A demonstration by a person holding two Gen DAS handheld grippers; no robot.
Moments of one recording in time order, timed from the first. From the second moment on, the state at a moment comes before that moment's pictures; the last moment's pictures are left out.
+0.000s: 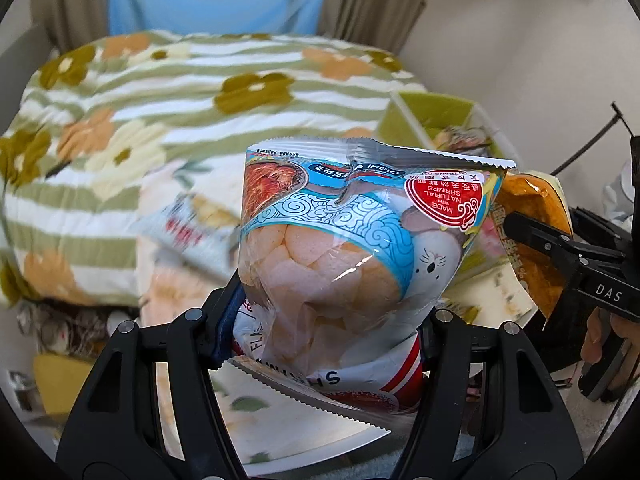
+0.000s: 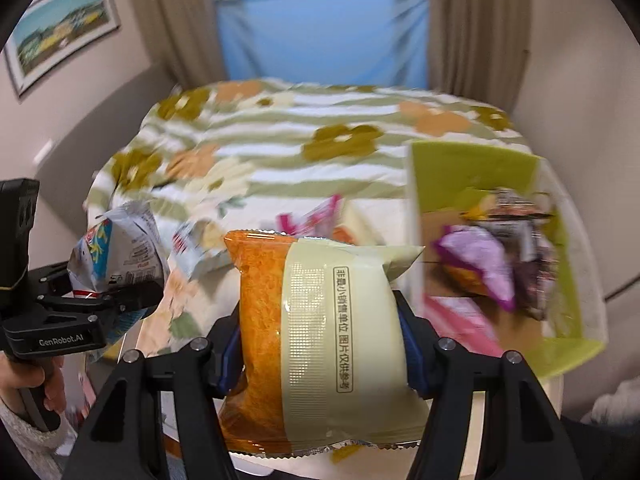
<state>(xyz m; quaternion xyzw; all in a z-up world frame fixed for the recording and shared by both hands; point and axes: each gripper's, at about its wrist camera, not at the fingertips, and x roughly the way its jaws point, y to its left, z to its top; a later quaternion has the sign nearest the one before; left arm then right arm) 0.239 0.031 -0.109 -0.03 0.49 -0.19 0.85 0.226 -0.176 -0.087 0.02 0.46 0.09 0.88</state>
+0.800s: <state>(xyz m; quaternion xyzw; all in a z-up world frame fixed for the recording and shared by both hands) 0.346 -0.242 -0.113 -0.04 0.49 -0.19 0.85 0.258 -0.382 -0.098 0.04 0.47 0.10 0.88</state>
